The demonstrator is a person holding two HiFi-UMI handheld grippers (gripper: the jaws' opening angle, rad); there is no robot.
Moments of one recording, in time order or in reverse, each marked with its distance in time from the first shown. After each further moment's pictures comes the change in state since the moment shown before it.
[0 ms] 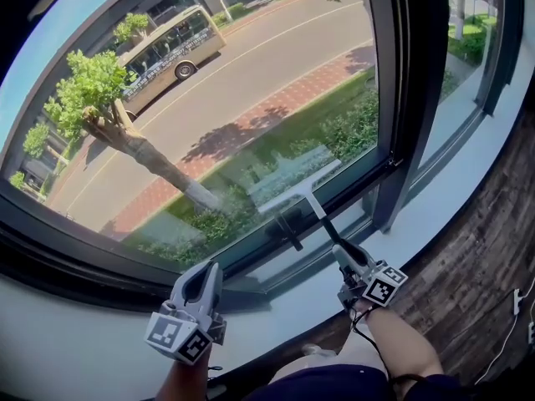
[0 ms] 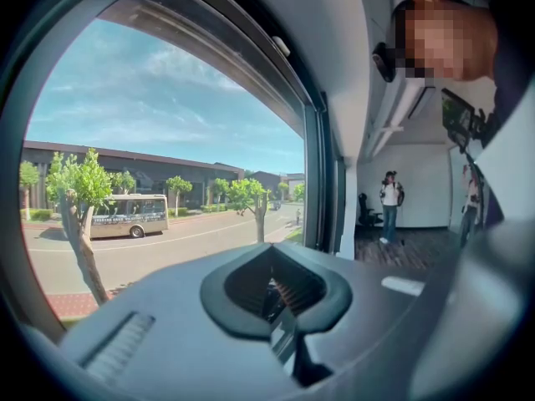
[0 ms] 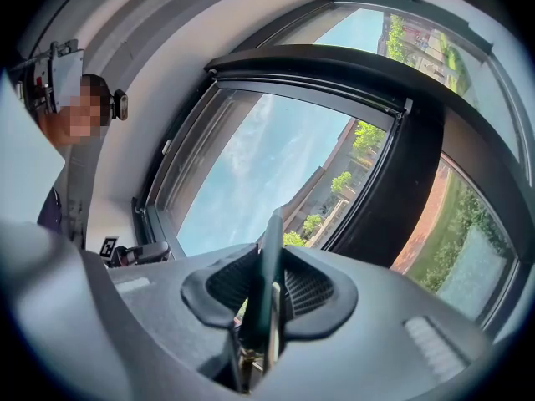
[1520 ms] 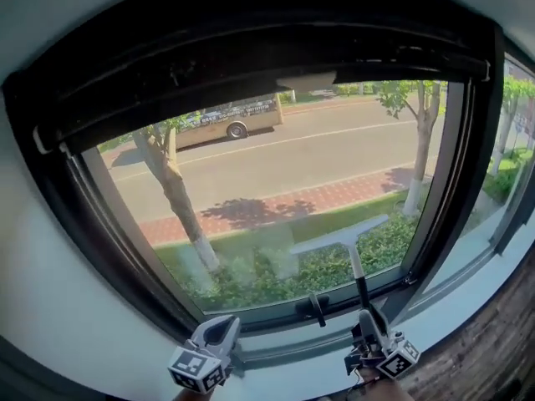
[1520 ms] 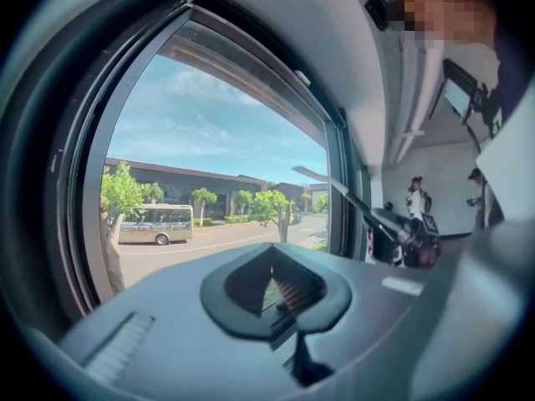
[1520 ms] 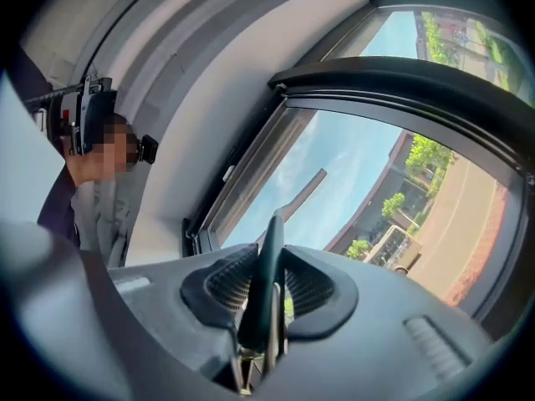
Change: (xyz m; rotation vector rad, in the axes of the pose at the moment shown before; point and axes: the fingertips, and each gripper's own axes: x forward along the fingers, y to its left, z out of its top) left arm -0.015 0.032 -0.040 -0.030 -0.058 0.166; right arm 0.039 0.120 0.124 -0.150 -0.135 0.296
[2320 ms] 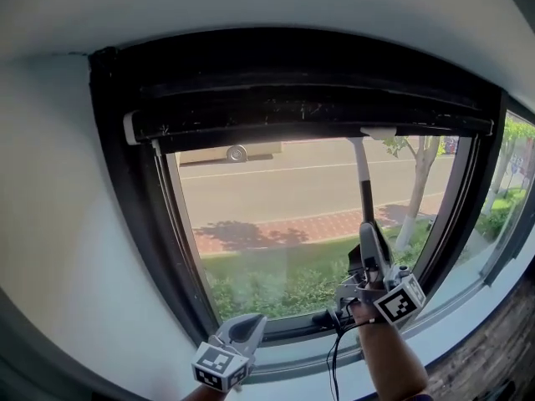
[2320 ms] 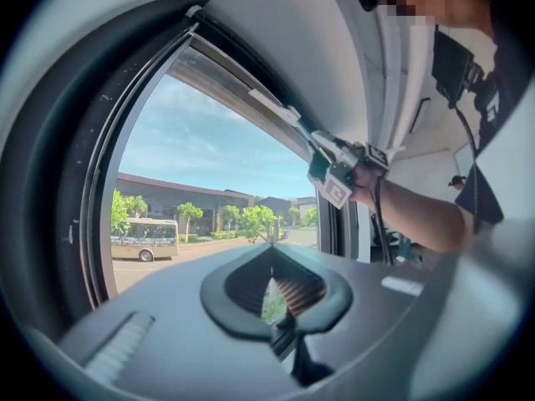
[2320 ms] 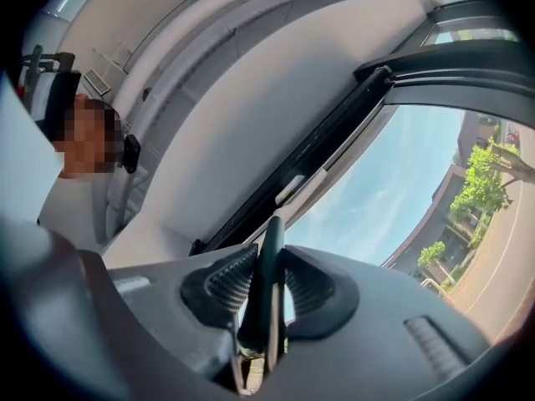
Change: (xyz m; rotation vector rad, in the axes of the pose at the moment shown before) left arm -0.015 -0.003 0.052 0.033 -0.114 -0.099; right arm 0.221 0.154 0.099 -0.247 -0.204 0.239
